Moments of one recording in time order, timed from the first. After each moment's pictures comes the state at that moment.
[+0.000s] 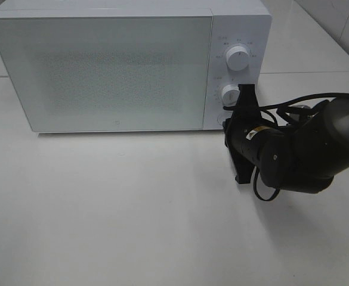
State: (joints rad) left arm 0.04 0.00 -0.52 -0.07 1.09 0.00; right arm 0.58 2.00 -0.72 0.61 -0.85 1.36
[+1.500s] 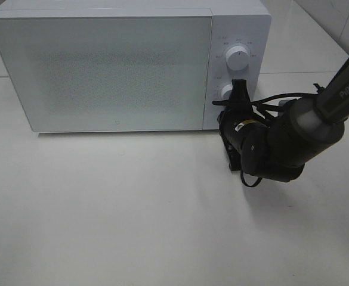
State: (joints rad) left arm 0.04 0.00 -0.52 -0.07 1.09 0.00; right arm 0.53 2.15 -0.89 0.63 -0.91 1.31
